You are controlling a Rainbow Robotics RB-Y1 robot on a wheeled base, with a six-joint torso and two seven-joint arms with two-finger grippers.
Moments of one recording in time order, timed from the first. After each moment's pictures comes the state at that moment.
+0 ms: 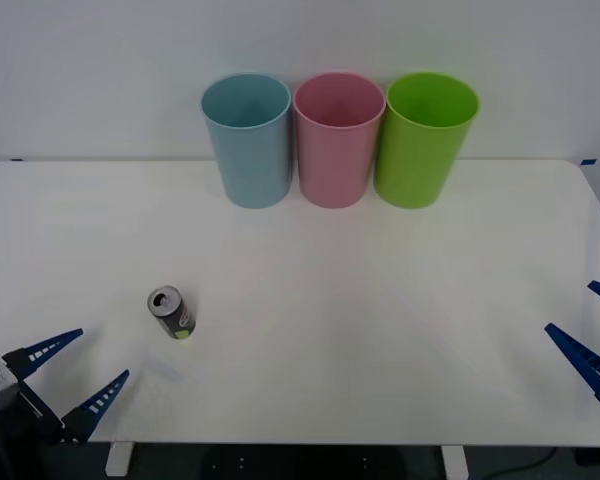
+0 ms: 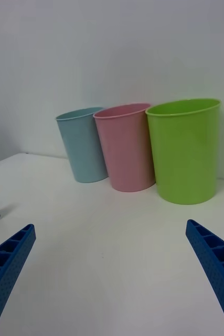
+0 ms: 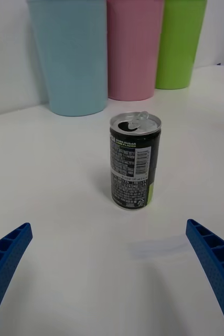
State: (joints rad) right arm 0.35 -0.40 -0.52 -1.66 0.96 -1.22 0.00; left arm 0.21 0.39 0.37 -1.24 -1.07 -1.15 -0.45
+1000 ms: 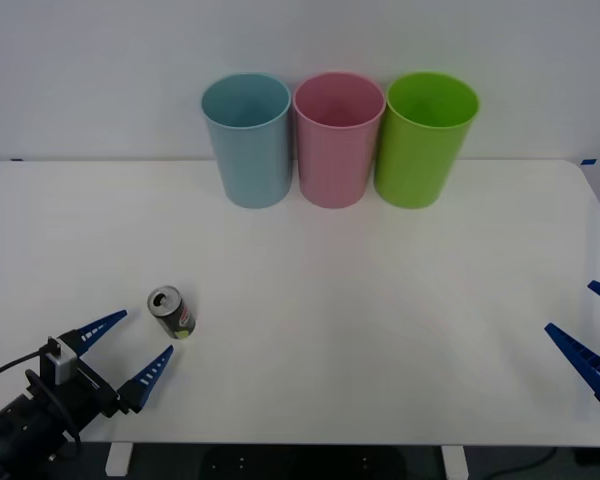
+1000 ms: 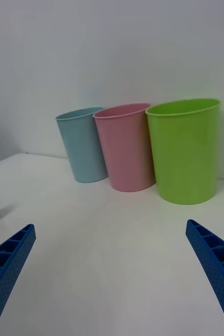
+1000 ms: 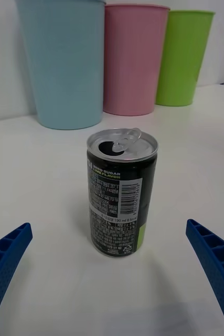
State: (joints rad) right arm 0.35 -0.40 -0.52 -1.66 0.96 -1.22 0.00; left arm 0.11 0.30 0.29 -1.16 -1.04 -1.06 -0.51
